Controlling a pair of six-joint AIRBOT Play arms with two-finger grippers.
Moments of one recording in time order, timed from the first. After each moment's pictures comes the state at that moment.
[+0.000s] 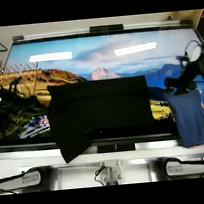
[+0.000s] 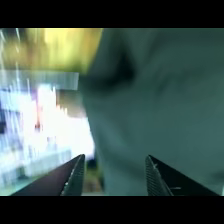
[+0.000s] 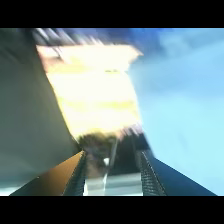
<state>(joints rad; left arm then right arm) 0.24 -1.39 1.14 1.22 -1.42 -1.37 -0.22 -1.50 1.43 -1.53 1.57 1.56</state>
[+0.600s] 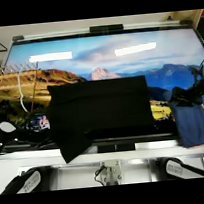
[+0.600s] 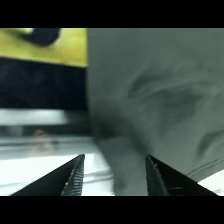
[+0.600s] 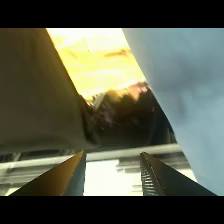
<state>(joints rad) 0.25 -0.99 0.44 1.05 -1.23 -1.35 -0.37 -1.30 1.17 -1.34 1.53 1.48</state>
